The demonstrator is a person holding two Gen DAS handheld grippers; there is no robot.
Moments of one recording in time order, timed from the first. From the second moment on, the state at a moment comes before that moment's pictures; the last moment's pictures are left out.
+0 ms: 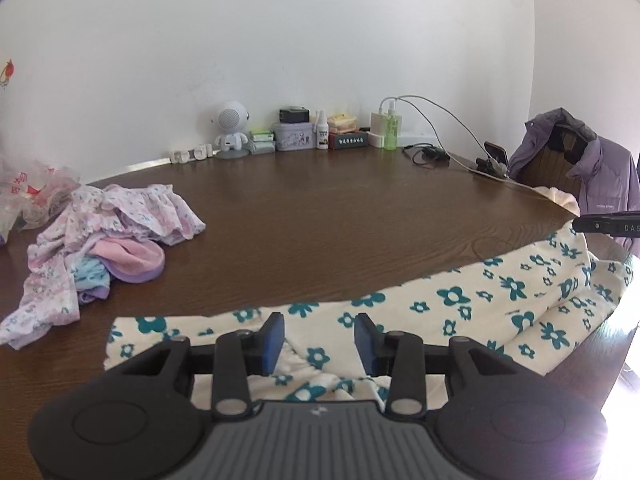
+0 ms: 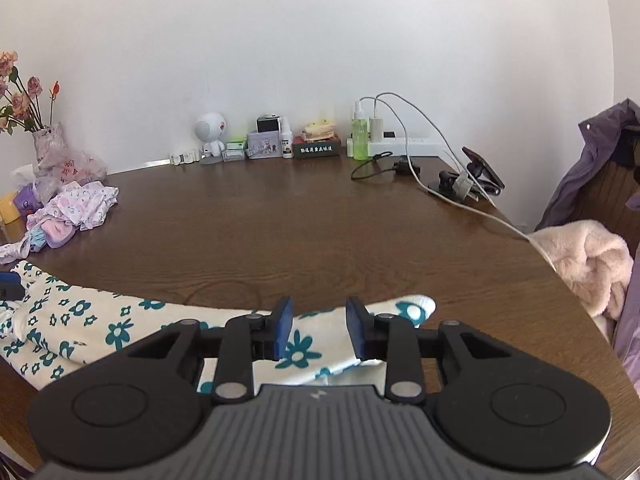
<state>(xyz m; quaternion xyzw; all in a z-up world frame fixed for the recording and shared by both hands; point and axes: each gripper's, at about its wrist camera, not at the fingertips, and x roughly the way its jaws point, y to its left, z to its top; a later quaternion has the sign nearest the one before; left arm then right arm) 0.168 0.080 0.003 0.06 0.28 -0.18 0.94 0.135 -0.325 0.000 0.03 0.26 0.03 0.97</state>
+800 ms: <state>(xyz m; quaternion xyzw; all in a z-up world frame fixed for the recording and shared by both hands) 0.155 0.081 -0.023 0.08 0.33 -0.20 0.92 0.123 -0.274 -0.028 0.00 0.30 0.08 0.95</state>
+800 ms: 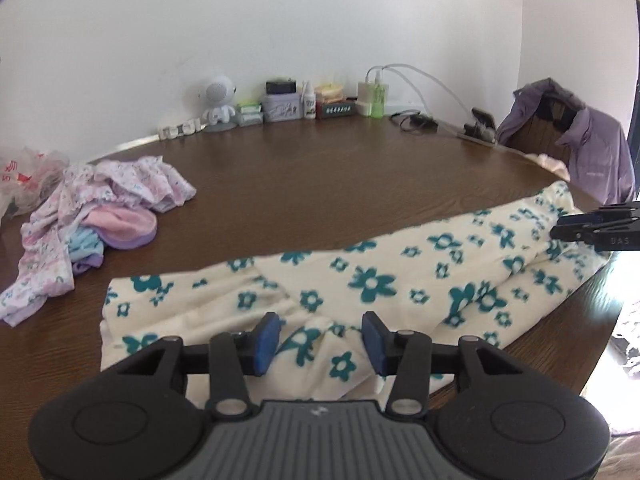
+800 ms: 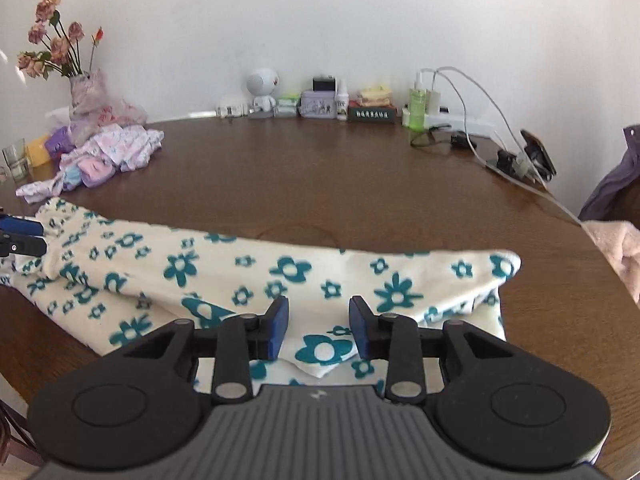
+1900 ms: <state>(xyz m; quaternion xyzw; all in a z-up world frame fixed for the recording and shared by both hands) 0.141 0.029 -0.008 0.08 0.26 -0.26 0.93 0.104 -0.224 -0.020 0.02 0.26 0.17 0.95</state>
